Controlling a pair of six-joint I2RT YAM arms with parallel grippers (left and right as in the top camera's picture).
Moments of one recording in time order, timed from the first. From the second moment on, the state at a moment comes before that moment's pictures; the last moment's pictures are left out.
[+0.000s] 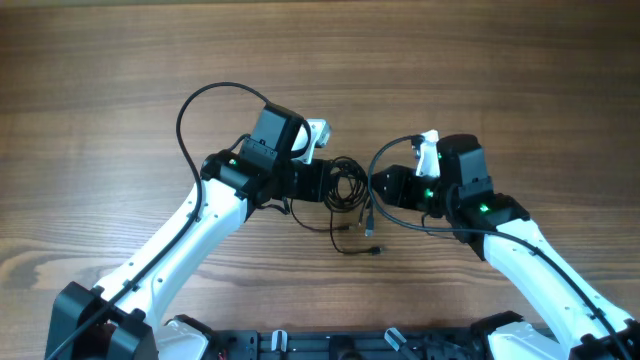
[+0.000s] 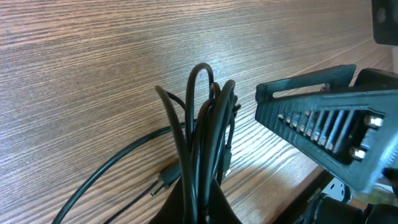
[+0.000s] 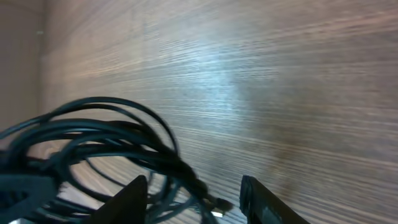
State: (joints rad) left arm -0.50 1.47 1.03 -0.61 0.44 -0.36; right arm 0.31 1.28 0.63 -0.19 -0.48 0.57
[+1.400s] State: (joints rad) left arm -0.50 1.47 1.03 -0.55 0.59 -0.36; right arm 0.31 1.28 0.63 -0.21 -0.56 0.12
